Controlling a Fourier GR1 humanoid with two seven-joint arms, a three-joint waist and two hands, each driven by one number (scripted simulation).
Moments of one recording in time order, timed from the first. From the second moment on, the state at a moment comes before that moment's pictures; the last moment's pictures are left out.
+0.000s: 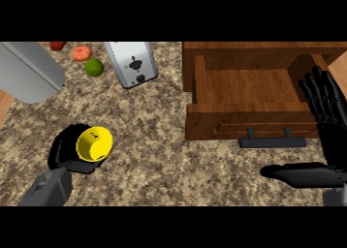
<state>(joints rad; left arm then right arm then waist) -0.44 0.22 0.32 -0.37 0.09 -0.48 -0.95 -0.10 -0.13 -0.09 -1.92 0.01 0.16 -0.02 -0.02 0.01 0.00</state>
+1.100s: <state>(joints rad) -0.60 0.07 0.24 -0.84 0.15 -0.25 -0.75 -0.04 -0.17 -0.16 -1.96 -0.04 0.19 -0.01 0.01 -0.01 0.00</state>
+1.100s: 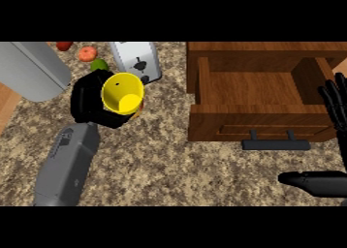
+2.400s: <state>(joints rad) -1.17 0.00 -0.09 -0.70 0.30 0.24 -0.32 -0.07 -0.19 -0.20 -1.92 -0.08 0.24 -0.02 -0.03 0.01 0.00</state>
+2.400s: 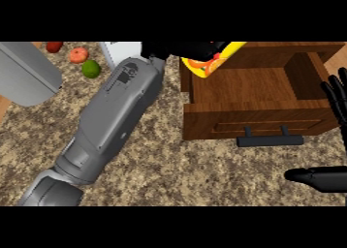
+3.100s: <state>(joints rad) -1.24 0.00 -0.38 -0.49 0.51 0.36 -0.36 -0.09 -0.18 -0.19 -1.89 -0.06 0.24 -0.05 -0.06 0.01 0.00</state>
